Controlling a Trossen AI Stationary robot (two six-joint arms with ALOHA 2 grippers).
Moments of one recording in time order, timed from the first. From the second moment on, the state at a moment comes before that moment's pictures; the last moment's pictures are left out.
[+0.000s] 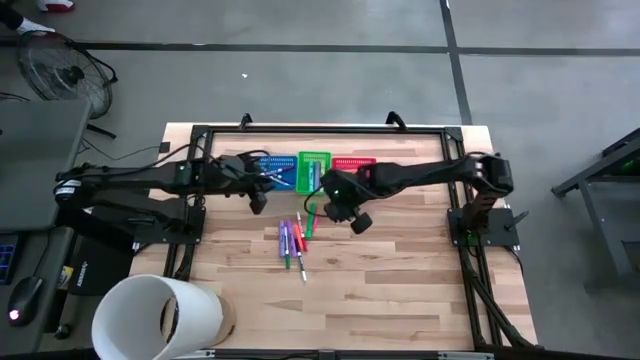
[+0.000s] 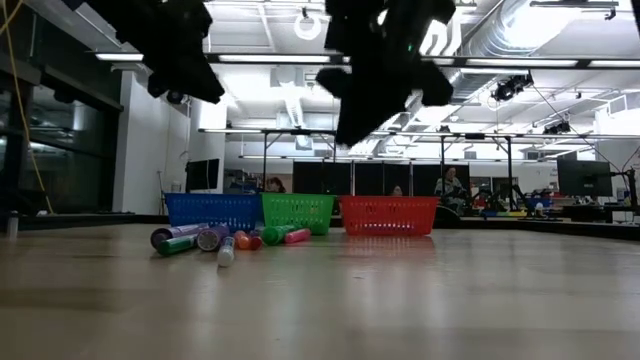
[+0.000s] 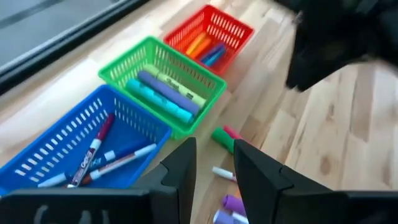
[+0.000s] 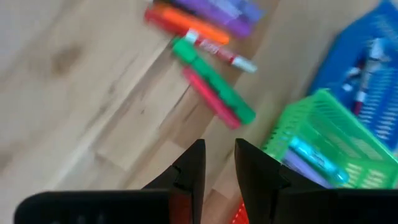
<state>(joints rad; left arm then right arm) 0.12 0.92 0.76 -0.45 -0.21 -0.41 -0.05 1.79 1.39 -0.66 -0.04 -0.73</state>
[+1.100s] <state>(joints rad) 0.12 0.82 0.75 -0.50 -0.08 -0.34 -0.04 2.13 1.52 -0.51 0.03 -1.18</state>
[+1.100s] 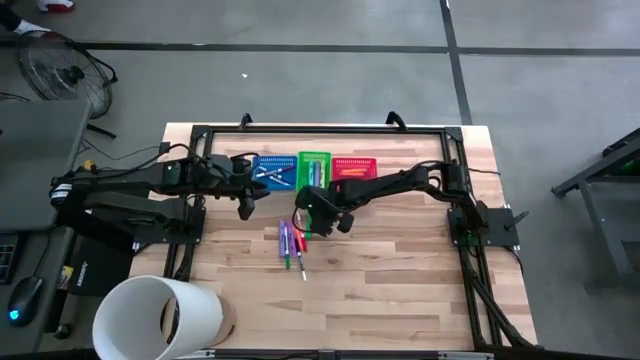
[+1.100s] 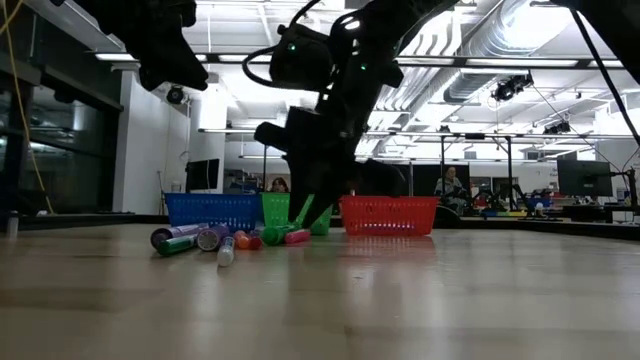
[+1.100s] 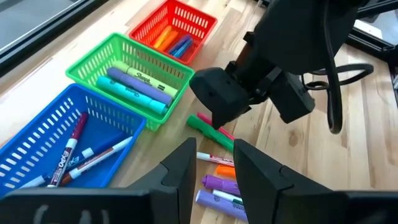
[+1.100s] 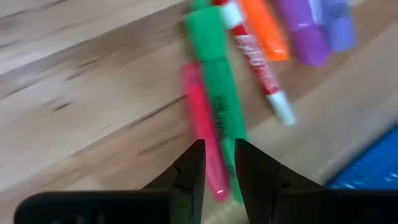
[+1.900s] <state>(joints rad) 0.12 0.82 0.75 -0.50 -0.06 -0.34 -0.04 2.12 1.52 -0.60 -0.06 -1.14</state>
